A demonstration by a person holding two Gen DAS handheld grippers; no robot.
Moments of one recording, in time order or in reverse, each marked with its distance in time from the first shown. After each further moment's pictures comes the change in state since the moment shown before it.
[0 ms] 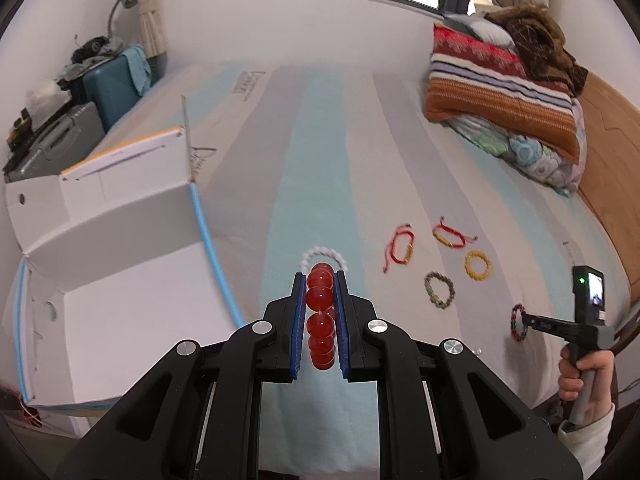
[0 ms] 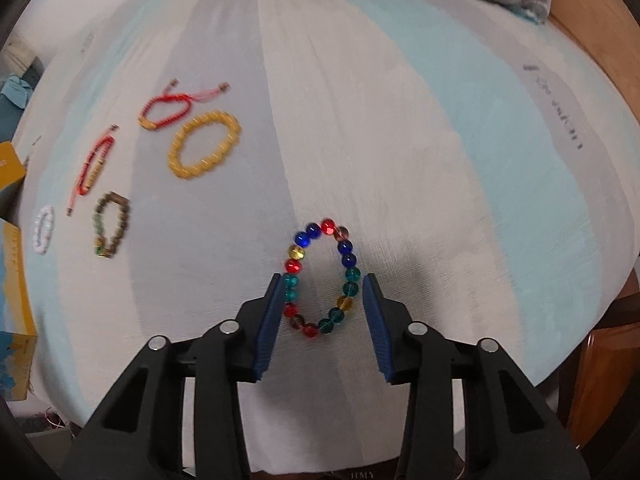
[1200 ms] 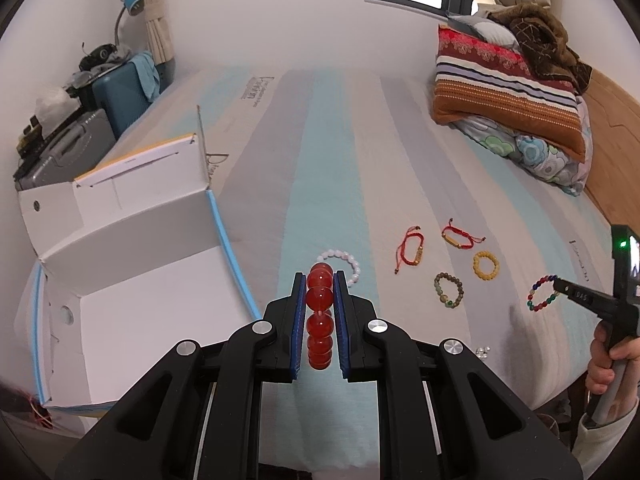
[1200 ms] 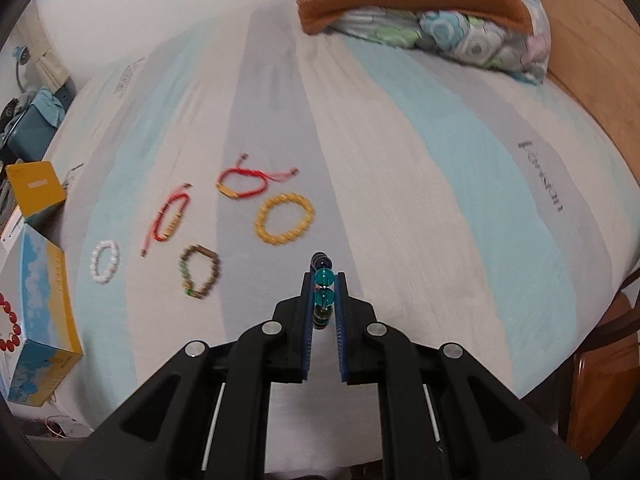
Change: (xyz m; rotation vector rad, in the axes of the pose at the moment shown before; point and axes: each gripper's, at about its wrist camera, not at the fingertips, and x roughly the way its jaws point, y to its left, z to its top) left arm -0.021 0.013 0.005 0.005 -0.020 0.047; right arm -0.099 0.054 0.015 -0.046 -0.216 0.038
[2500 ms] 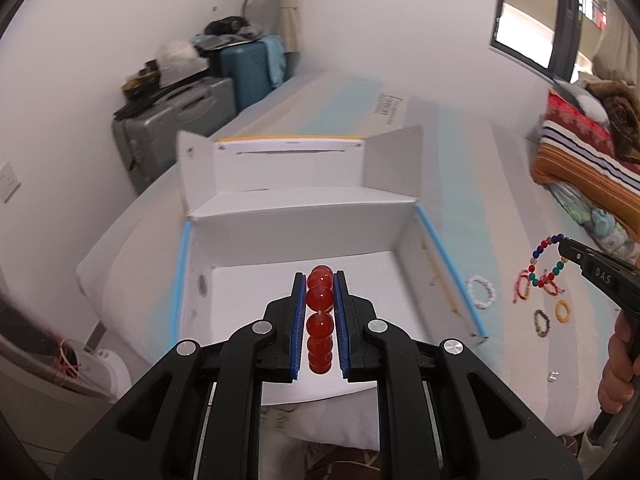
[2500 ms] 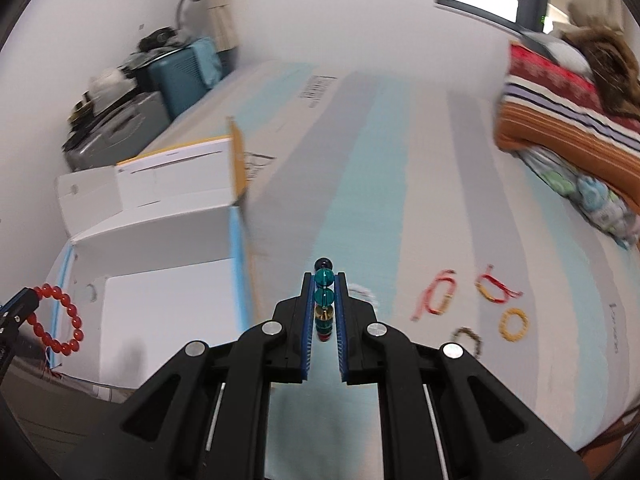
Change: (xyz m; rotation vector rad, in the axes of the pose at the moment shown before) left arm -0.073 0.212 -0.032 -0.254 -0.043 0.216; right arm -0.111 0.342 -0.019 -0.426 -0.195 0.231
